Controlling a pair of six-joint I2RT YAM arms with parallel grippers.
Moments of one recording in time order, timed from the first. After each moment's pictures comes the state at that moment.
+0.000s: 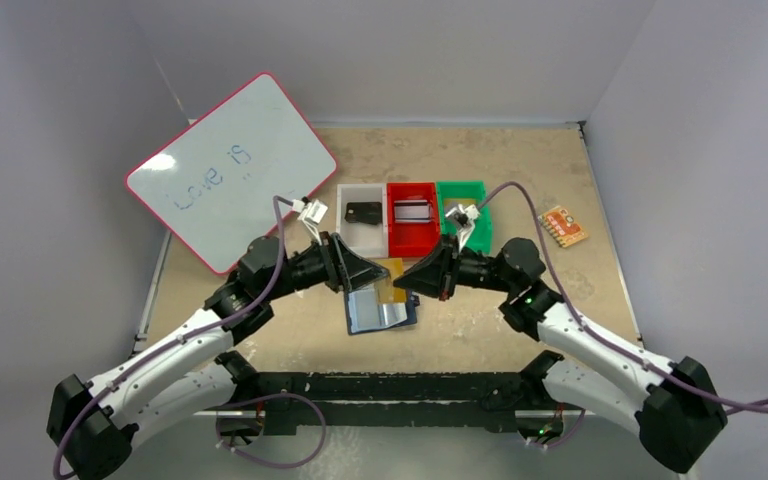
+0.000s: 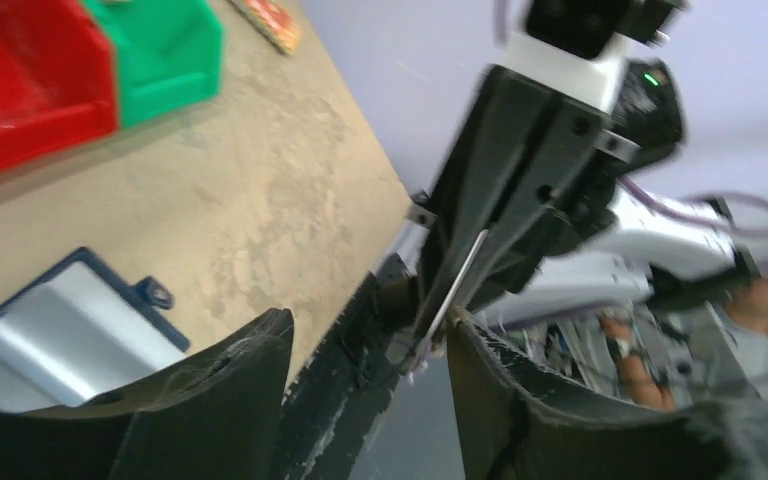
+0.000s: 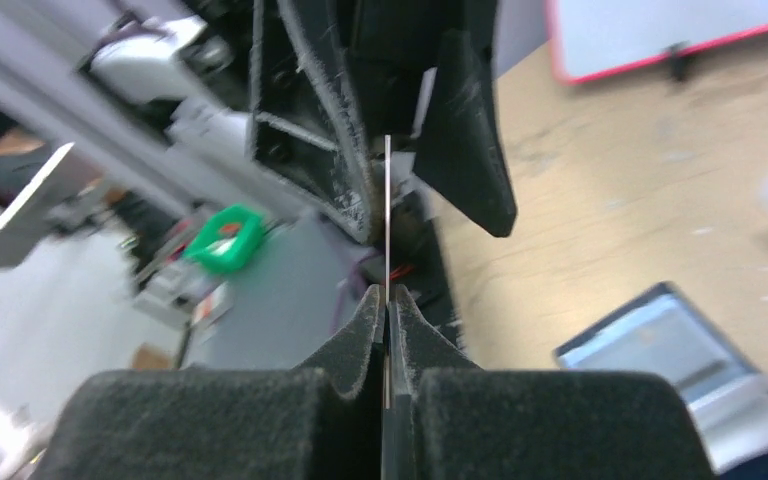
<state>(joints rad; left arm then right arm) -0.72 0.84 0.56 0.22 0.44 -0.90 0.65 0.97 0.47 0.63 -0.80 0.82</state>
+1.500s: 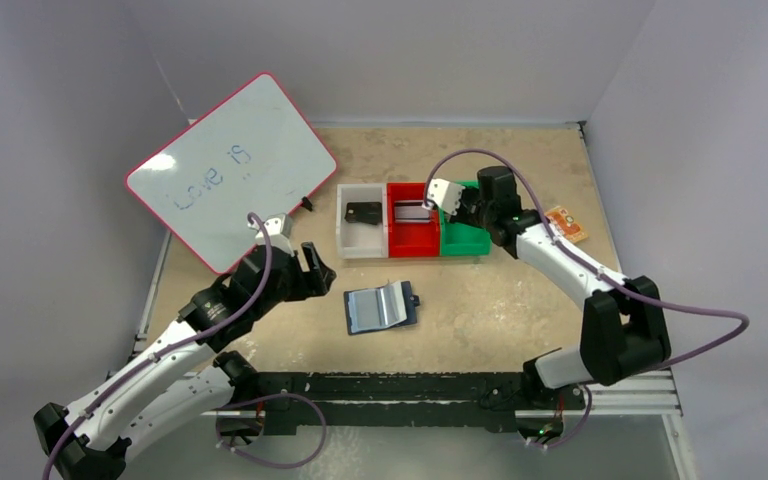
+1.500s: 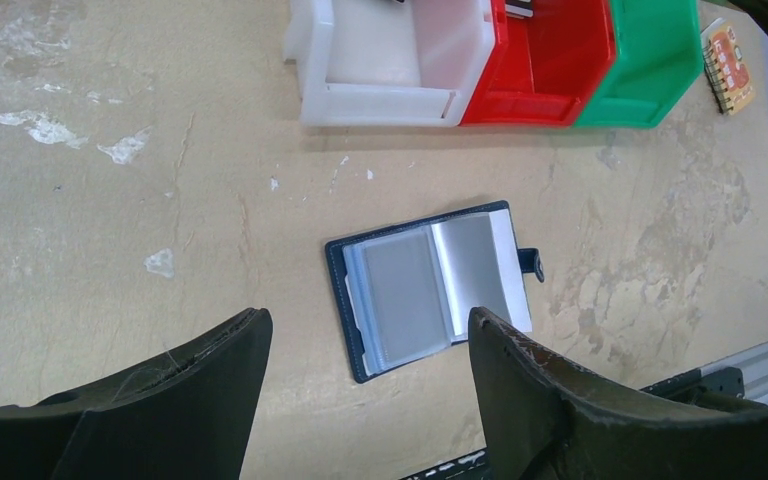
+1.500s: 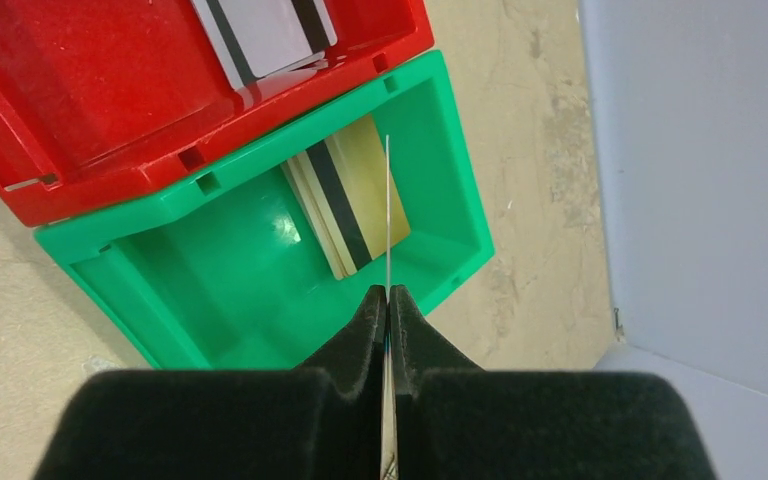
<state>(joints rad) -0.72 0.71 0.67 -0.55 -0.23 -0.73 0.36 1.41 0.95 -0.19 -0.07 -0.97</state>
